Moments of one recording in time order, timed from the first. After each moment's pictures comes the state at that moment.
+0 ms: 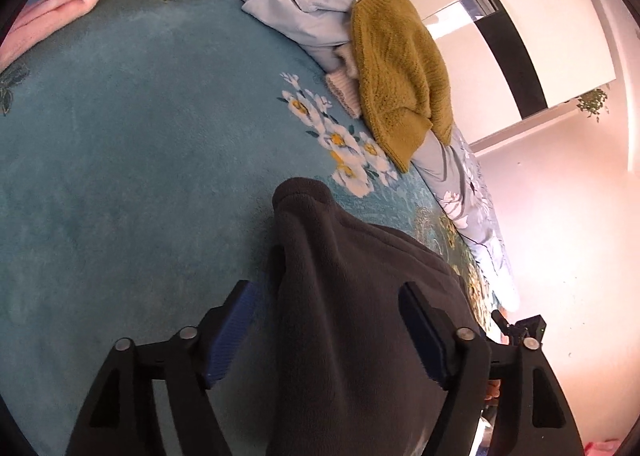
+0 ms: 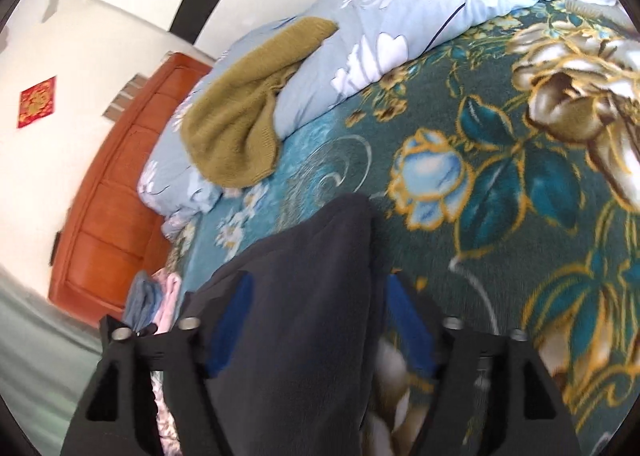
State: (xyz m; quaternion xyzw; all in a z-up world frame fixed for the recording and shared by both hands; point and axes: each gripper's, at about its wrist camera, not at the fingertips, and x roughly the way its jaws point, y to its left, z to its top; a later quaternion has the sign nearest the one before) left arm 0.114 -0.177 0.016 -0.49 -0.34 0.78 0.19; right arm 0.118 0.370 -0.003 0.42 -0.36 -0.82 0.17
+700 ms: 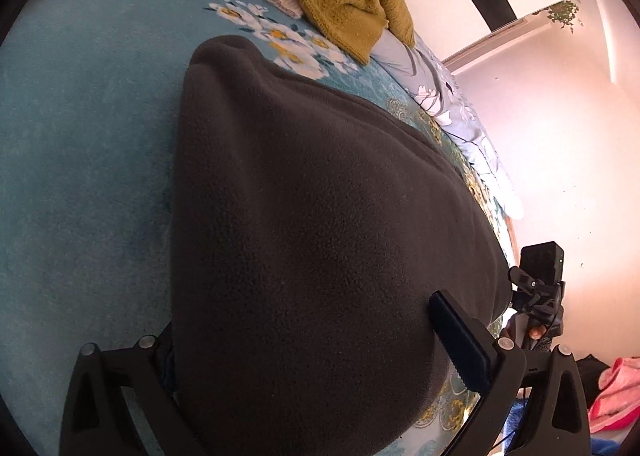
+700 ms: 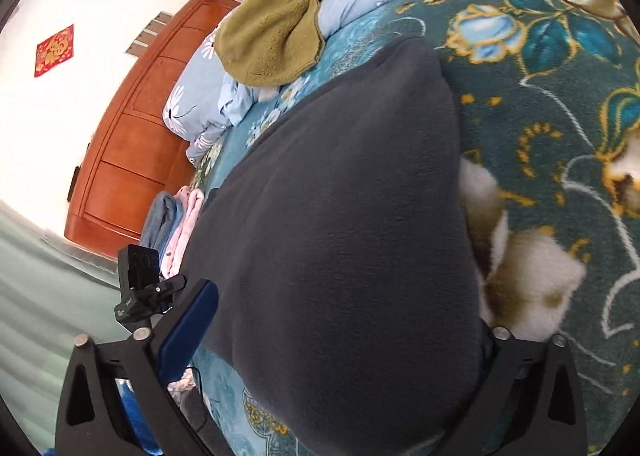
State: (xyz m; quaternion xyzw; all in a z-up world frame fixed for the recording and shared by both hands) left arm 0.142 -0.100 -0.015 -0.54 -0.25 0.76 0.27; right arm 0.158 0.301 -0.025 0.48 -0.33 -0.77 0.24
